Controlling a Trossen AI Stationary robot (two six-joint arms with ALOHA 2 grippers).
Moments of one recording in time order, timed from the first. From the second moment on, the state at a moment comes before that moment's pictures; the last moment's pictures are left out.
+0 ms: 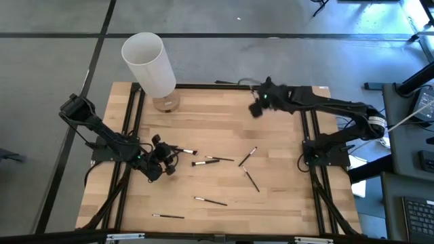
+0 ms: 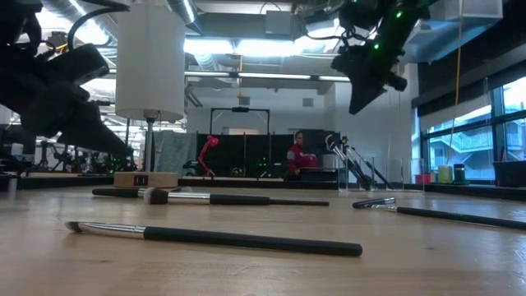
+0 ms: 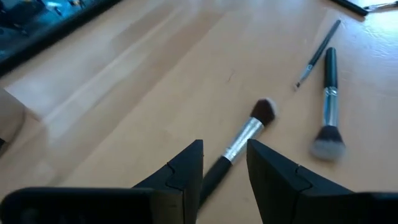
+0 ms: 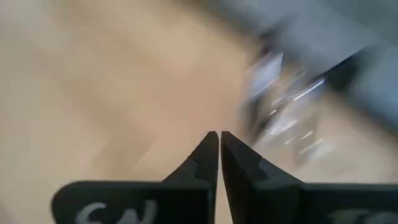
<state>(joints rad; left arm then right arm) -0.60 1.24 0.31 -0.05 -0.94 -0.80 -0.37 1.30 1.07 -0.75 0.32 0.42</state>
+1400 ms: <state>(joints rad) -0.68 1.24 0.31 -0.05 -1.01 -0.79 0.03 1.63 1.06 -0.81 -0.02 -0.06</state>
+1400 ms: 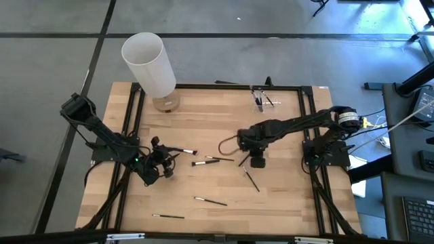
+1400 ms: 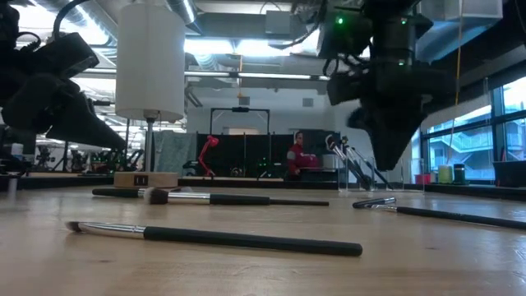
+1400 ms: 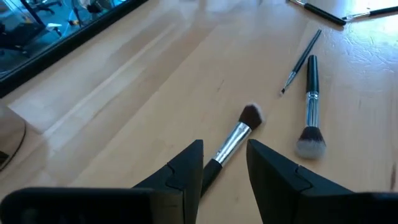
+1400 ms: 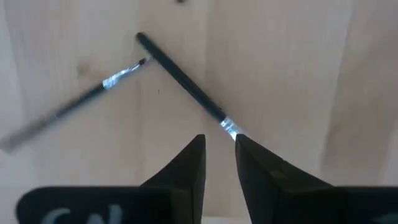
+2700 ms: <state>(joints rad) -0.68 1.24 0.31 -0.05 -0.95 -0.85 0.10 1.92 1.34 -1.09 0.16 -0.57</state>
